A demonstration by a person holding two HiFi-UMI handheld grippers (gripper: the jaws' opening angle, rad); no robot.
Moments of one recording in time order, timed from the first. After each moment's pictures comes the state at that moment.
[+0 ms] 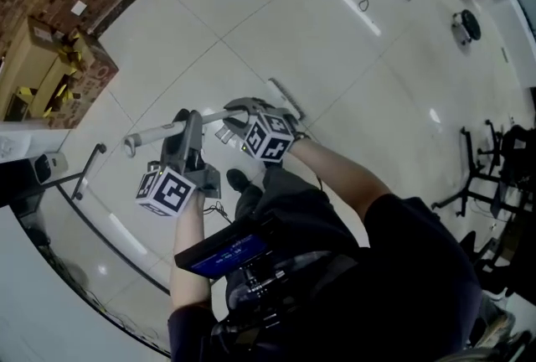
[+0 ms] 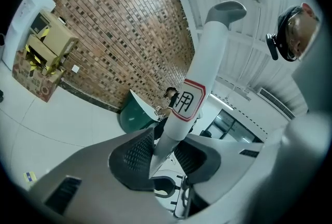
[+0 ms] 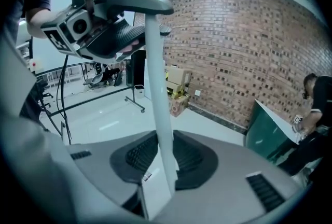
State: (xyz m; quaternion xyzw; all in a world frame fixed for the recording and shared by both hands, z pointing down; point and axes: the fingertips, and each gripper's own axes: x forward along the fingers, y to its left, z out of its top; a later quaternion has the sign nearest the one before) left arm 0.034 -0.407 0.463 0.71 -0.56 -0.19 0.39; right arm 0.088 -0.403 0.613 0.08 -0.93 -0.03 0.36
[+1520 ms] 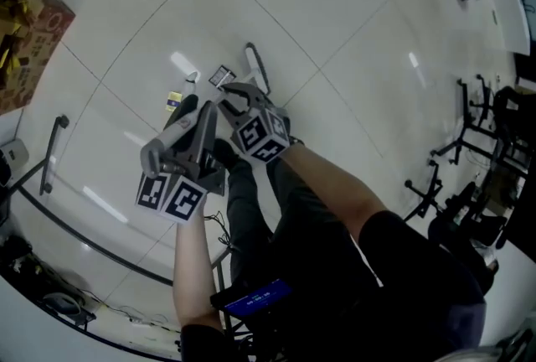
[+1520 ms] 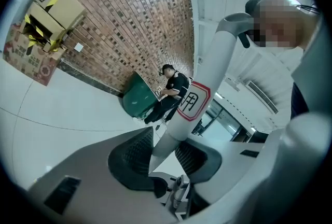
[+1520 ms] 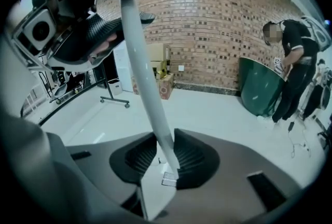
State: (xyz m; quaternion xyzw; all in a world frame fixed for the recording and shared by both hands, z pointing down) left arm -0.066 -0.332 0.697 0.75 -0.49 -0.13 0.42; right arm -0.028 -0.325 0.846 0.25 -0.89 0.11 0.37
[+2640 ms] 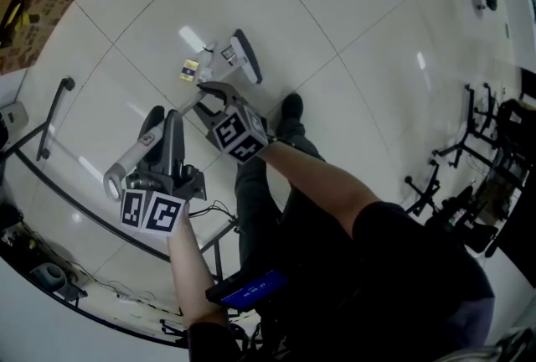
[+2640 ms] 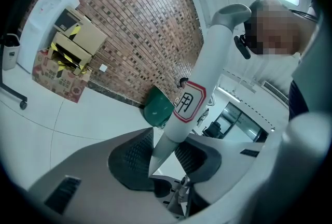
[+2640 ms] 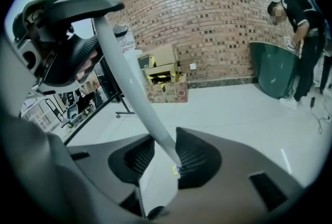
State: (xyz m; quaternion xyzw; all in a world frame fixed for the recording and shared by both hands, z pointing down) left arm -0.196 -0.253 0.697 0.70 -0.58 -0.15 0.40; right arm -0.156 -0.244 0.853 0.20 -0.90 0.21 0.34
